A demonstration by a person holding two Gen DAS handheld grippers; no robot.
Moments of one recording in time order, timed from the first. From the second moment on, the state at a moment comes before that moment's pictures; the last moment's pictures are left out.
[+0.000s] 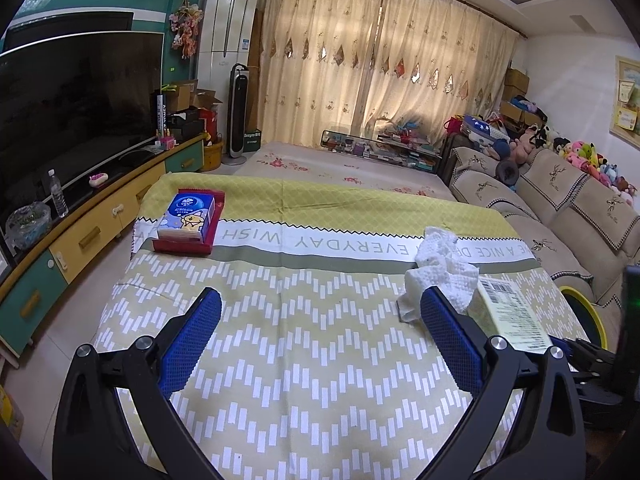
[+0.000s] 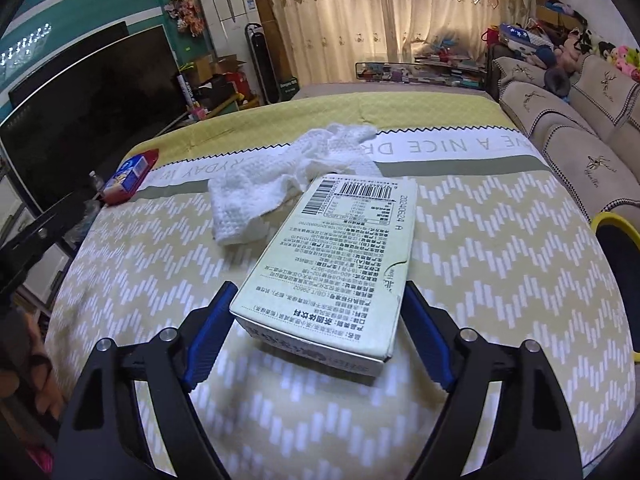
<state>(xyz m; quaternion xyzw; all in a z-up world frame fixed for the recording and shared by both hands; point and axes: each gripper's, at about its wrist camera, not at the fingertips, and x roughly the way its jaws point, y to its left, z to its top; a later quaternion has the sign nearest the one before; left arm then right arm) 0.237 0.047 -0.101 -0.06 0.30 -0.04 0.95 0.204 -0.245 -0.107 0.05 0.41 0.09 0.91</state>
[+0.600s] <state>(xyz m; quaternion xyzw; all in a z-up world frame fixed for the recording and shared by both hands) 0.240 0.034 -0.107 -0.04 0.30 -0.05 0.95 0.152 -0.332 -0.087 0.08 0.39 0.08 0.92</state>
